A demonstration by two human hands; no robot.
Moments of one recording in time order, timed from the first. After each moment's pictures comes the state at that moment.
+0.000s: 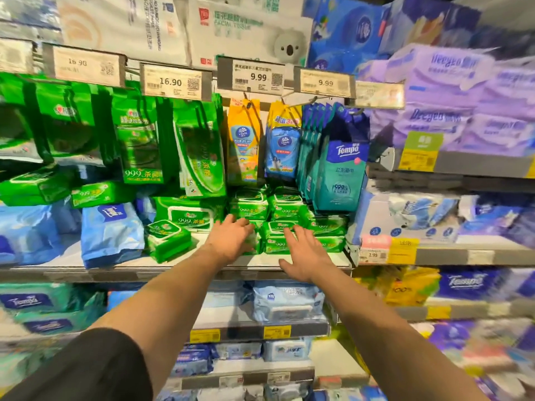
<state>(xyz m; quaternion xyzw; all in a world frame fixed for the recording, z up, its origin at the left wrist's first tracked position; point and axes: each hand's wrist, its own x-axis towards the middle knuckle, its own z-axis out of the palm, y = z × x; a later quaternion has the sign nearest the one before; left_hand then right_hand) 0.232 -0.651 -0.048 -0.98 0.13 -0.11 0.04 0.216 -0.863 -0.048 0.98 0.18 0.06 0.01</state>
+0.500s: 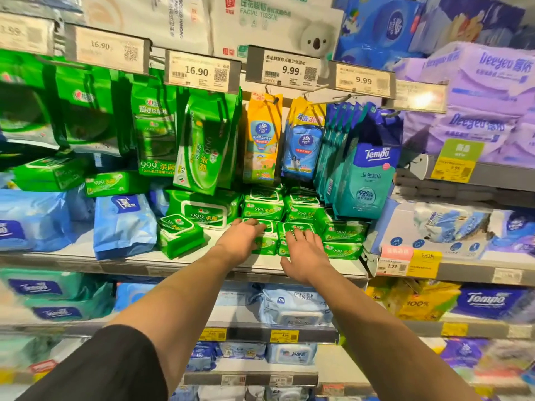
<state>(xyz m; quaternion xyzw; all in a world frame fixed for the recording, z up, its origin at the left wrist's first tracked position) 0.253 -0.641 -0.065 -0.98 0.12 -0.10 -0.09 0.235 -0.828 -0.053 0.98 0.18 0.06 0.02</state>
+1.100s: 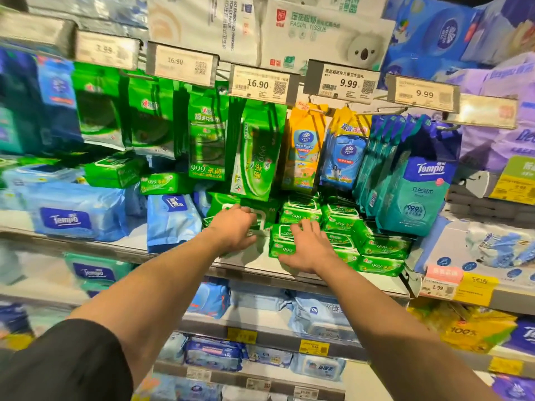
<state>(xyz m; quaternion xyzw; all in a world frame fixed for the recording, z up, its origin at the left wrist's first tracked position) 0.217 -0.544 -0.024 -0.99 0.08 -0.12 0.01 0.240 -0.753 -0.027 0.97 0.23 0.05 0.00</state>
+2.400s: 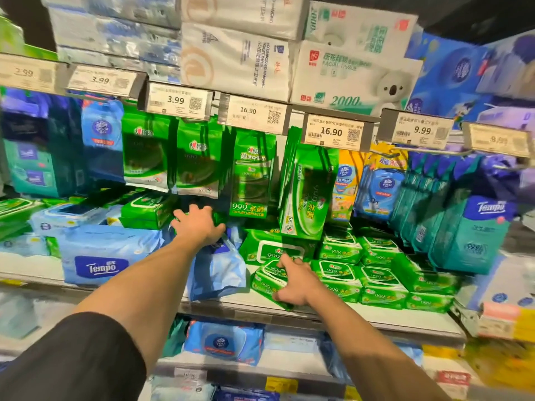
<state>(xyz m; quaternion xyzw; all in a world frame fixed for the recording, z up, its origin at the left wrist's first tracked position) 0.244 -0.373 0.010 -0.96 -0.24 -0.10 -0.14 0.232 -0.626 -0.037 0.97 0.18 -0.07 -0.15</state>
